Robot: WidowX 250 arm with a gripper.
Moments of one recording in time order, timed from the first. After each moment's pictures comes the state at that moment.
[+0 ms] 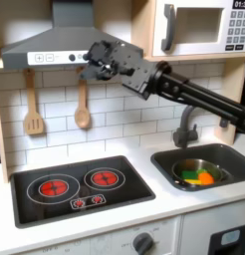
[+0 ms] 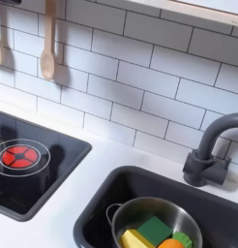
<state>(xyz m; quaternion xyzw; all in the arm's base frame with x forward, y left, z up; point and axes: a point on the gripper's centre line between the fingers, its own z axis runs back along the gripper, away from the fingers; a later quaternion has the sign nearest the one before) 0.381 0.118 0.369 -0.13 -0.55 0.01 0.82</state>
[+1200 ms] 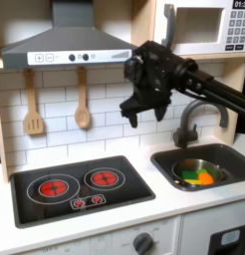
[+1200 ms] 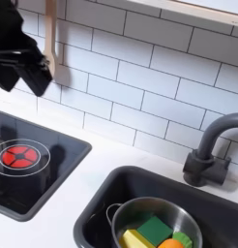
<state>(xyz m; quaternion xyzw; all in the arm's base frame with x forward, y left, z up) 0.324 0.046 0.287 -0.14 -0.25 -0.06 0.96</state>
